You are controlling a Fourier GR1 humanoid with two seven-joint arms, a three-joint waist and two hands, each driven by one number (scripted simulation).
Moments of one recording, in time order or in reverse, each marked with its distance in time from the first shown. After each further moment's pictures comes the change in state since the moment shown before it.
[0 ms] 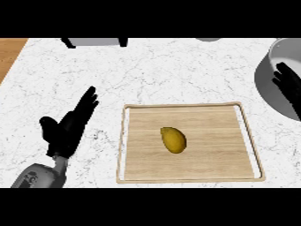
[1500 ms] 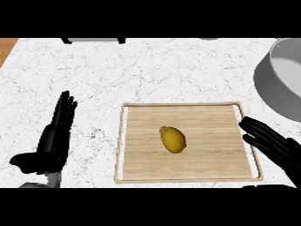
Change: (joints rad) left arm 0.151 -0.076 0.100 -0.079 -0.088 0.115 -0.265; right arm 0.333 0.045 0.149 -0.415 0.624 -0.044 -0.700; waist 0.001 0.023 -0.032
